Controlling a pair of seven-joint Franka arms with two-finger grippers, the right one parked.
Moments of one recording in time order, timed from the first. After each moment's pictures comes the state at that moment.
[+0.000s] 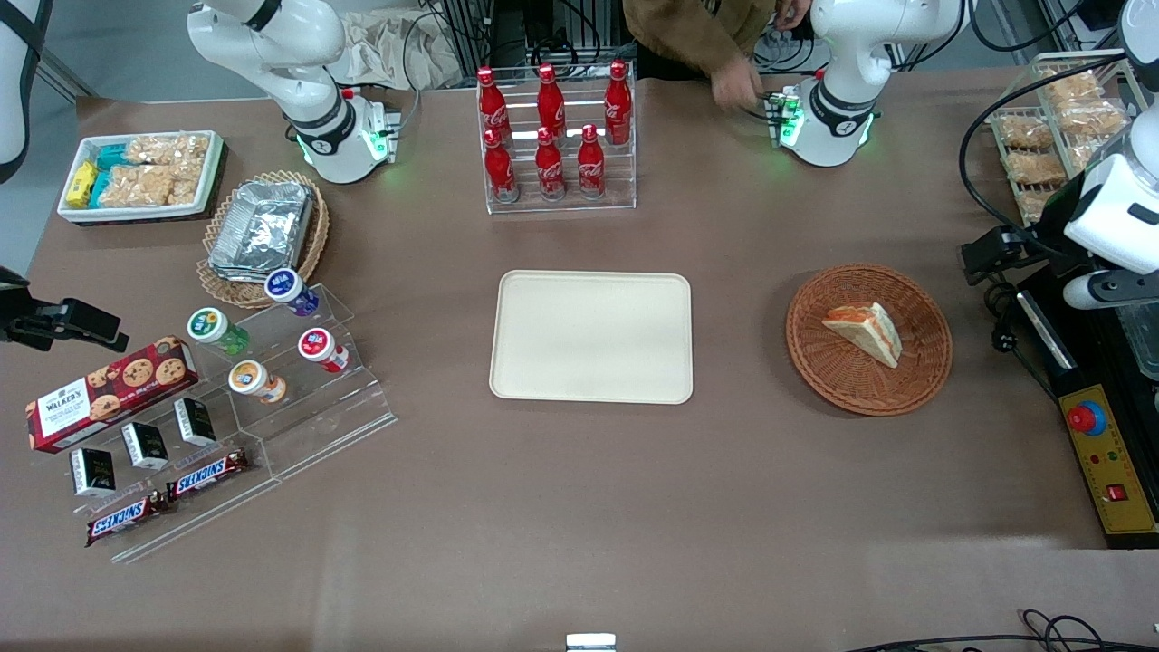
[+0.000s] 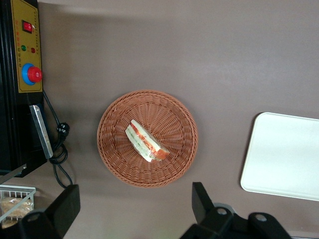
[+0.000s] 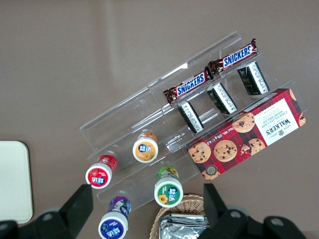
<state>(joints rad) -0.06 0.04 -0.03 -1.51 0.03 1.53 -0.17</state>
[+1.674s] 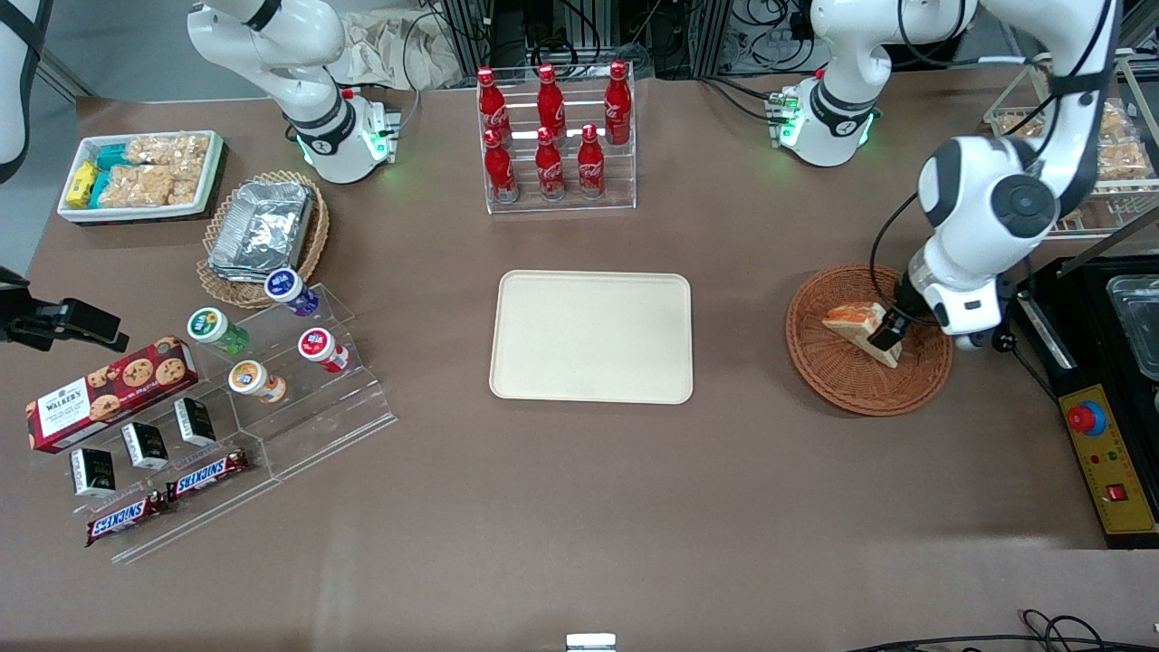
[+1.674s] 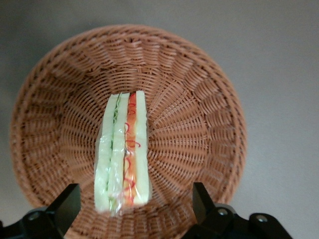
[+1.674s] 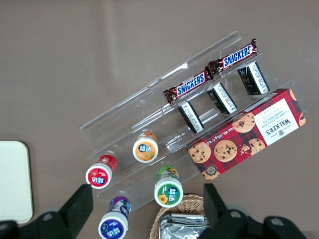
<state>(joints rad) -0.05 0.04 -0.01 -2.42 0.03 2.48 -1.05</state>
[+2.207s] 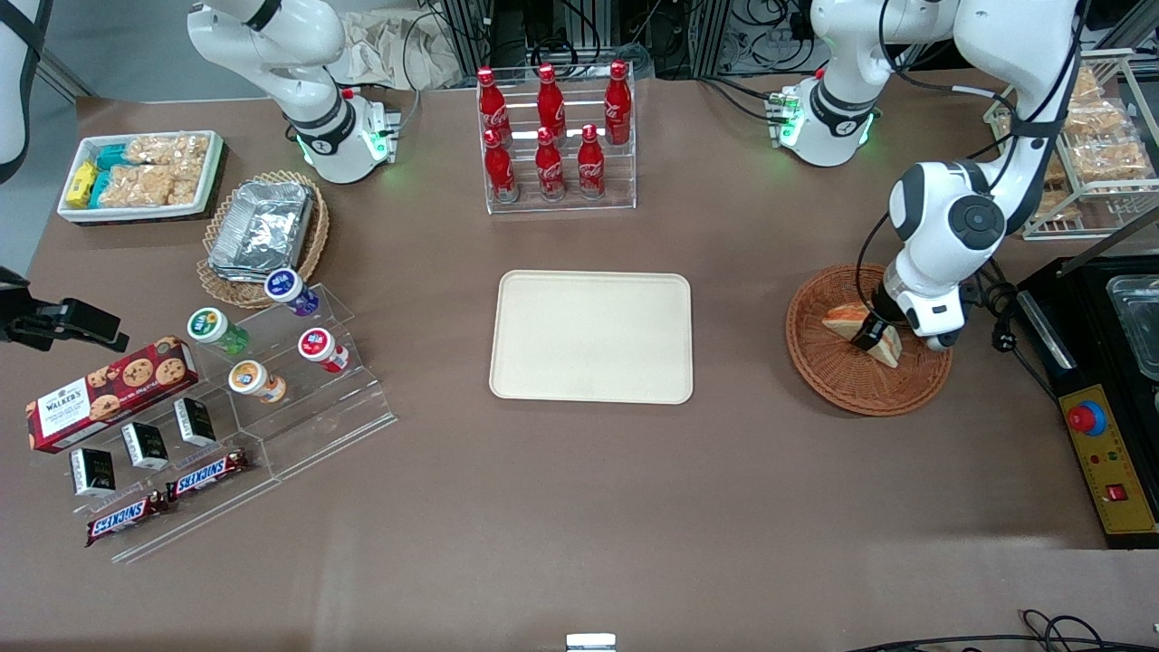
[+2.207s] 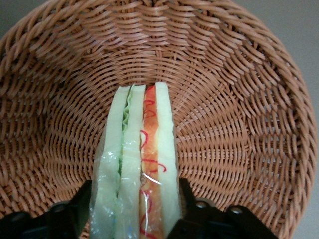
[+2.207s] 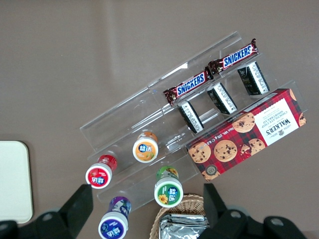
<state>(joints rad) -0.05 0.13 0.01 -2.53 0.03 2.68 -1.05</state>
